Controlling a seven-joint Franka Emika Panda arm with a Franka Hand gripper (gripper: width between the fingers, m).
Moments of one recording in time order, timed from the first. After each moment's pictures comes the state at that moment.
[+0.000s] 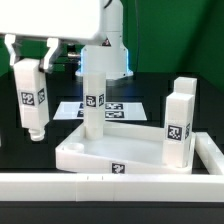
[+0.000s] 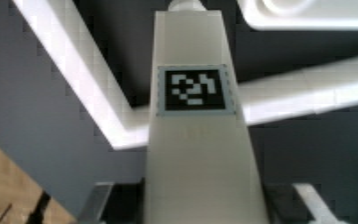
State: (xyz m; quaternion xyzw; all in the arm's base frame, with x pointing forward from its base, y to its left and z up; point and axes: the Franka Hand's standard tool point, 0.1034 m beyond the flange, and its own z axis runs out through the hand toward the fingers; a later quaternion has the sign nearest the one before) arm 0.574 -0.131 0.156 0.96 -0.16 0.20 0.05
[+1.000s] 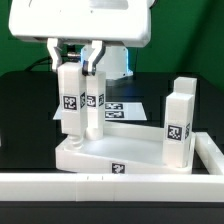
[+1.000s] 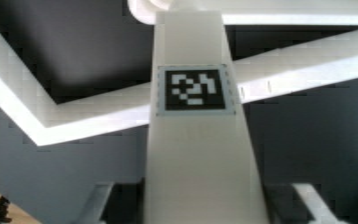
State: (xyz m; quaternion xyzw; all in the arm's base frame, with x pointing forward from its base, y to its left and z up) arm 0.585 -0.073 0.152 0.96 -0.16 0.22 0.03
